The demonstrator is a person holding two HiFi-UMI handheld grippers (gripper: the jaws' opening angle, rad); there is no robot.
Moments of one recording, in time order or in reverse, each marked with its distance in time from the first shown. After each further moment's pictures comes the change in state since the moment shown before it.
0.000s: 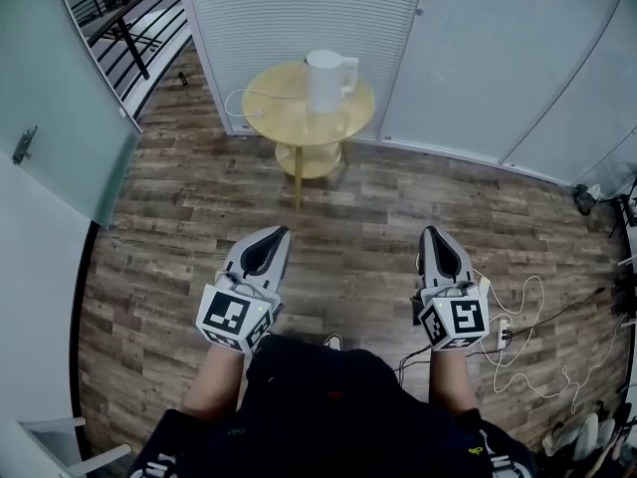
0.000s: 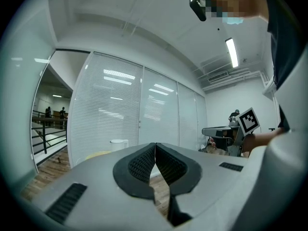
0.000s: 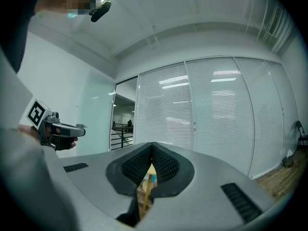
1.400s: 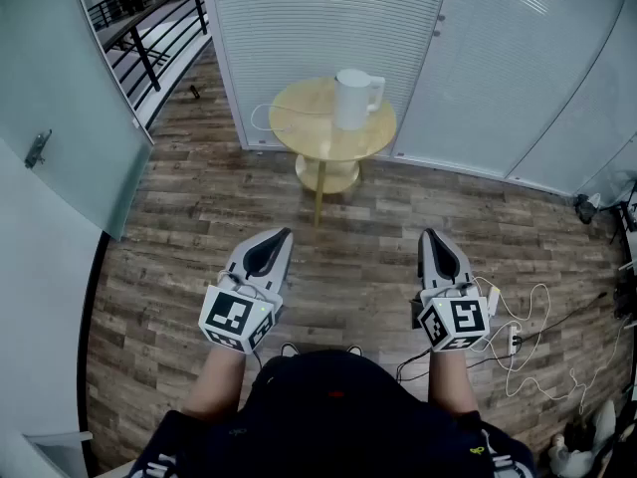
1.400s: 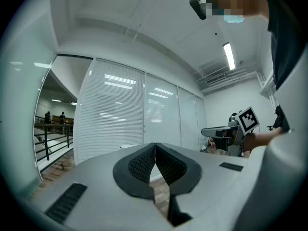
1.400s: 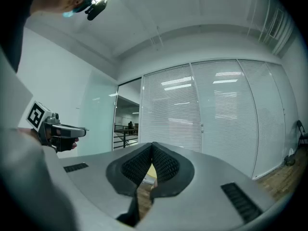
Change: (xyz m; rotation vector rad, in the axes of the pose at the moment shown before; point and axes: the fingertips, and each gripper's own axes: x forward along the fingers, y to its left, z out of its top) left arm -0.086 0.097 0.029 0.030 -0.041 -0.006; right arm 0.034 0.128 0.033 0.003 -0.017 0.000
